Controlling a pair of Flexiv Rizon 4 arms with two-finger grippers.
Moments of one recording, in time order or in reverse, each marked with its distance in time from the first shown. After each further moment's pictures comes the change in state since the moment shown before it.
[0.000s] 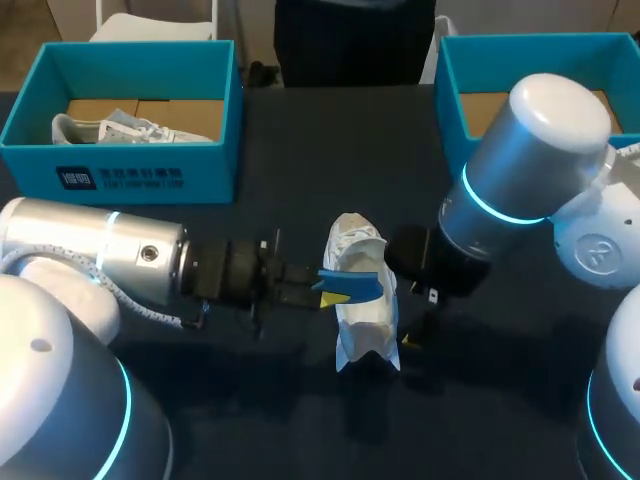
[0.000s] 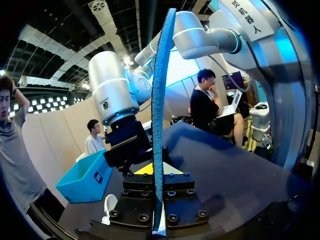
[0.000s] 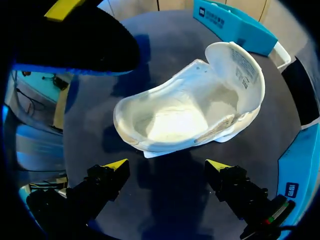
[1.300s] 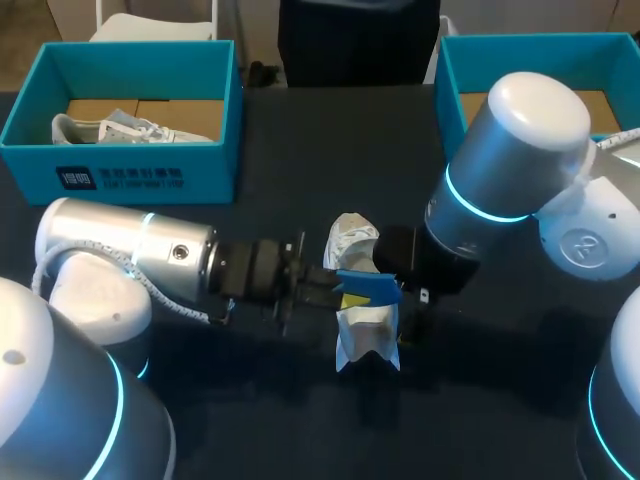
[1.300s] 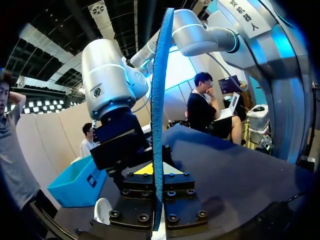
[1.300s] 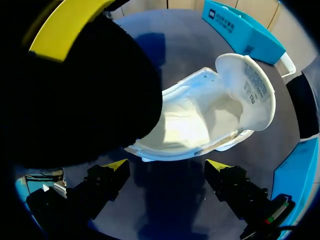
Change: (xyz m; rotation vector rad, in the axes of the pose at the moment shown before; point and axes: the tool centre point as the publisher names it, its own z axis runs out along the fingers) left arm -0.005 0.023 0.030 0.052 0.040 -0.009; right arm -0.003 0.010 0.004 0.019 -0.007 -0.066
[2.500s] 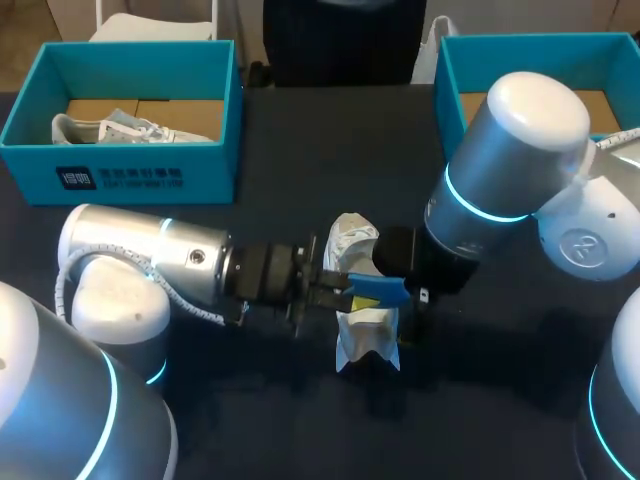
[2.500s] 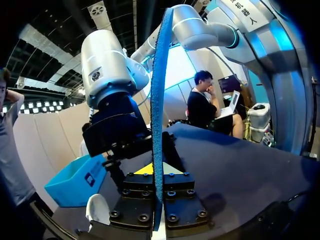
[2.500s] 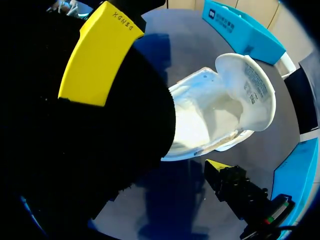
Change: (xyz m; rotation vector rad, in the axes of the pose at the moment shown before) left arm -0.003 0.023 0.015 0.009 0.002 0.010; right arm 0.000 0.000 0.000 0.000 0.001 0.000
